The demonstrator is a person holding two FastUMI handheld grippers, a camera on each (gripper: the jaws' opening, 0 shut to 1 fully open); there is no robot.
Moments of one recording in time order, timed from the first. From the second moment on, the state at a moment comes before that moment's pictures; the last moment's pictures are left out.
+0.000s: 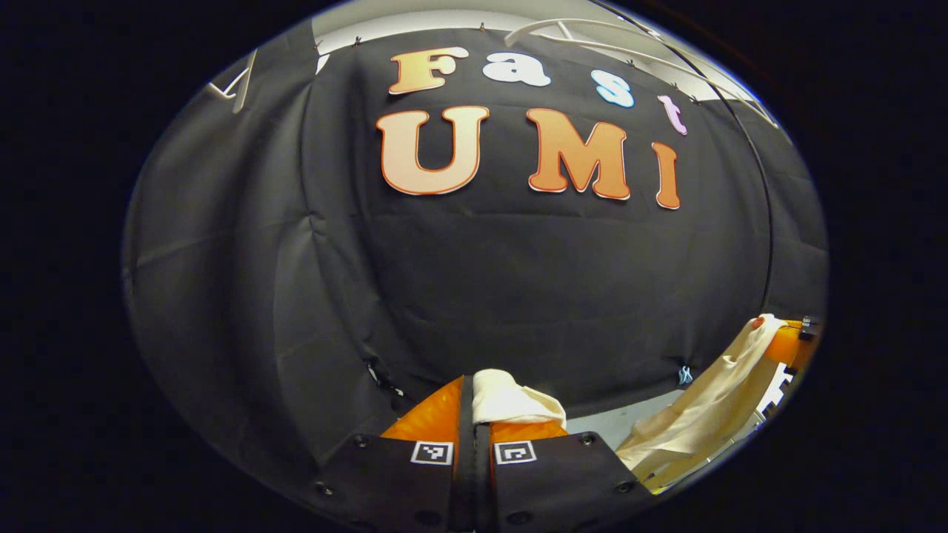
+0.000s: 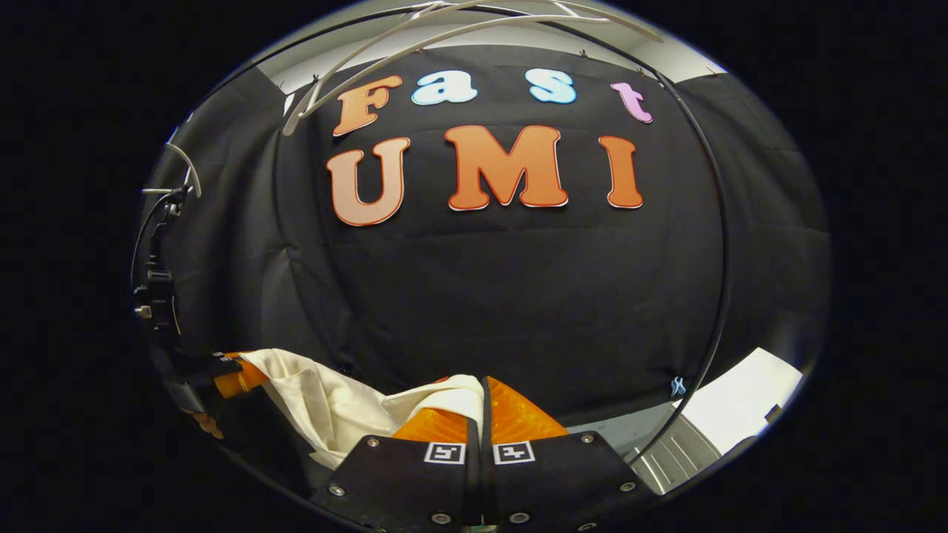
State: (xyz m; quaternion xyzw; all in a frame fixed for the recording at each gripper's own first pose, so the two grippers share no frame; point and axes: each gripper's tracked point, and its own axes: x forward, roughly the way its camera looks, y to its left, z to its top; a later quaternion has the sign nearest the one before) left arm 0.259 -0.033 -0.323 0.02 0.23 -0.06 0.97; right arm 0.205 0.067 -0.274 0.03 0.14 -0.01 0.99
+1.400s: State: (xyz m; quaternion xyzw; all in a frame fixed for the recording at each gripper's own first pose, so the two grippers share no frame) left arm 0.101 -0.019 -0.674 0.03 0.55 -0.02 0.84; right arm 0.177 0.073 -0.601 0.16 0.39 -0.09 0.90
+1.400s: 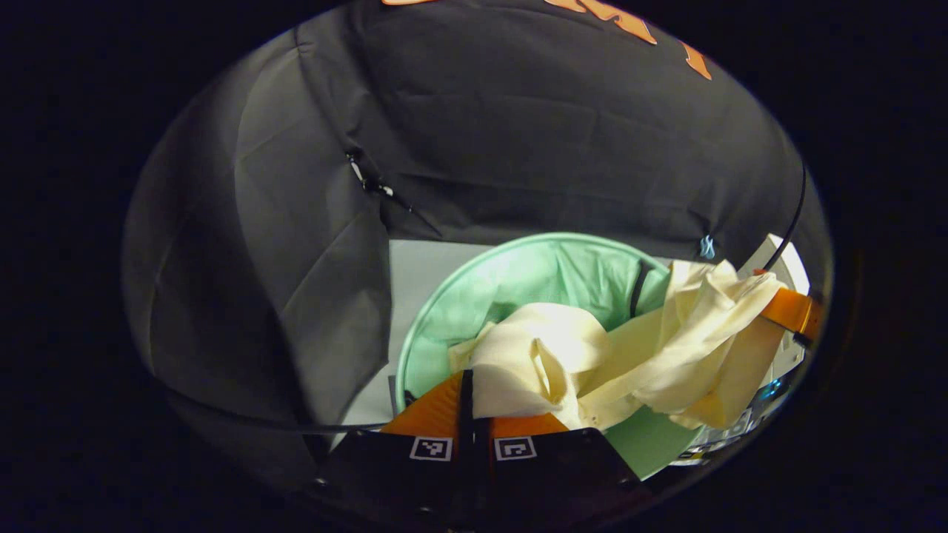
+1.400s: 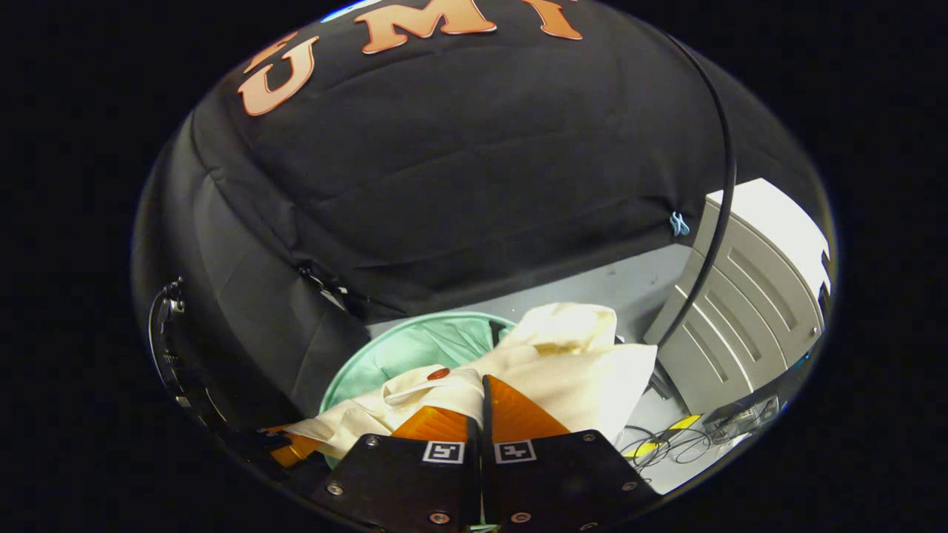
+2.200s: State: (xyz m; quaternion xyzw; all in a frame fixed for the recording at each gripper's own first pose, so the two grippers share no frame) left arm 0.053 -0.008 -0.717 0.06 0.61 0.00 0.79; right arm 0.125 0.125 -0.690 0.08 0.52 -0.04 0.85
